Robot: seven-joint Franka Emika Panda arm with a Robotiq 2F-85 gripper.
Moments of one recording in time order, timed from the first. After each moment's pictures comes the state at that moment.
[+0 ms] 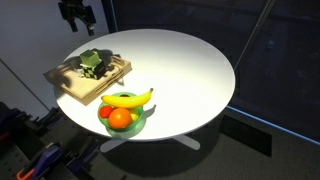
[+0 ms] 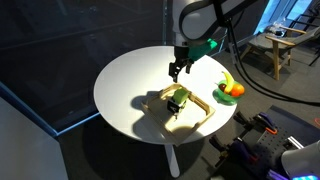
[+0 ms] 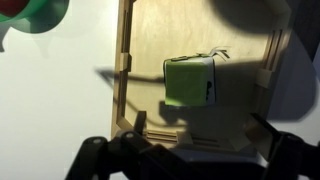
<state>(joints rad) 0.12 0.21 0.10 -2.11 -0.05 2.24 0.15</state>
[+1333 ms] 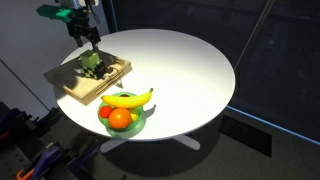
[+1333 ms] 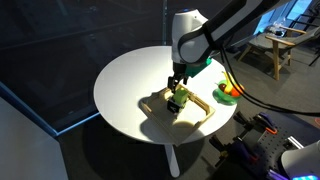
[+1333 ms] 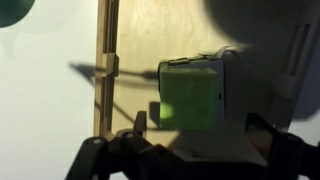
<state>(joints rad) 0.12 0.33 0.10 -2.16 -0.05 2.42 0.15</state>
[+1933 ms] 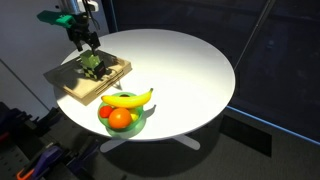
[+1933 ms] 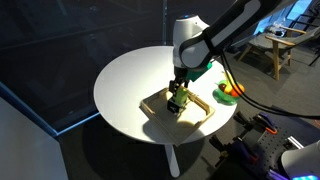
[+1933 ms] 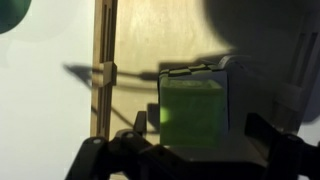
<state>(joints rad) 0.12 0.34 0.10 -2.18 -0.05 2.44 0.15</state>
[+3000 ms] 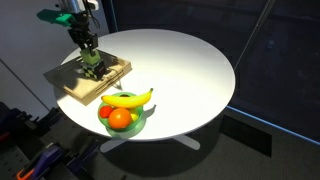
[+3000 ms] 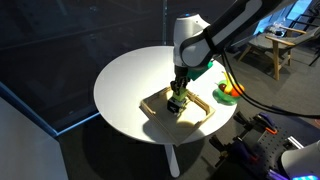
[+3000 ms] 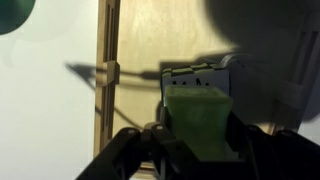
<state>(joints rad) 0.12 0.33 0.10 -2.18 -0.05 2.44 0.15</state>
